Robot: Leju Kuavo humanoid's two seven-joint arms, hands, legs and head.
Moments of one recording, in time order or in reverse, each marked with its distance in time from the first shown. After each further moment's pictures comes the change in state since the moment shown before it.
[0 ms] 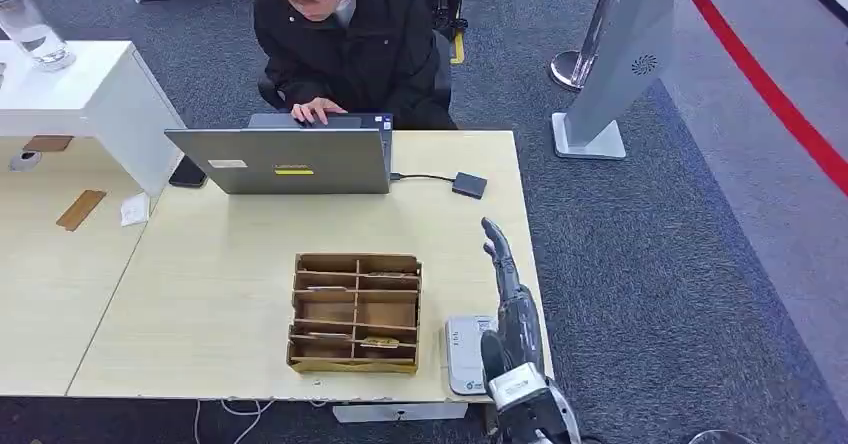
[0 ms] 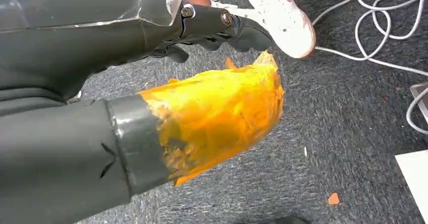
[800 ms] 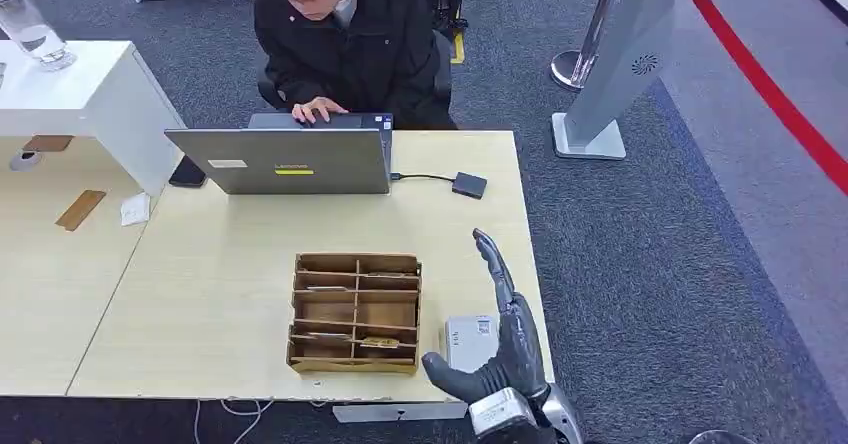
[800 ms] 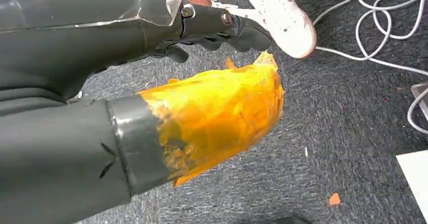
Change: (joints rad) left arm 0.000 0.000 0.006 0.000 -0.010 -0.002 0.000; right arm 0.012 -0.031 0.007 0.006 0.165 -0.012 0.017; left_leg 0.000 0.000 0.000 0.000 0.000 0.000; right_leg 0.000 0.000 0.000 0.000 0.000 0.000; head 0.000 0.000
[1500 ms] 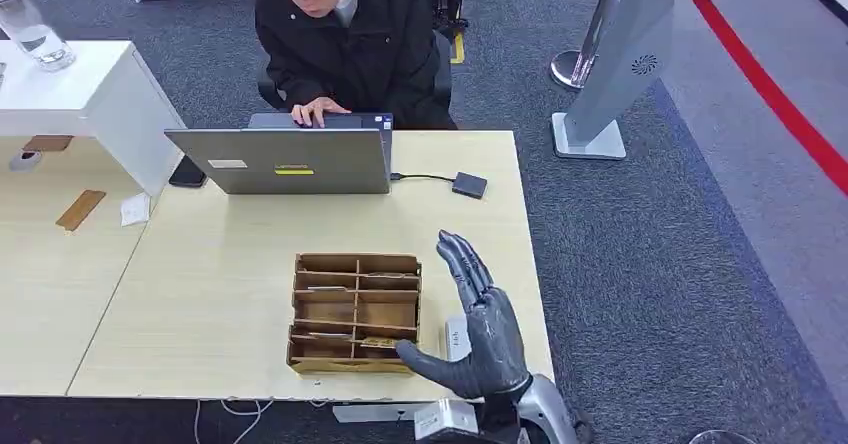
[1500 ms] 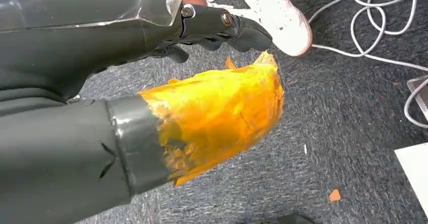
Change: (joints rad) left arm 0.000 0.000 0.000 0.000 -0.027 -0.012 0.000; right arm -0.090 -0.019 0.067 0.084 0.276 -0.059 0.112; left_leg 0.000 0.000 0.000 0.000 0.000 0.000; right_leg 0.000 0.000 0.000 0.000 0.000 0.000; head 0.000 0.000
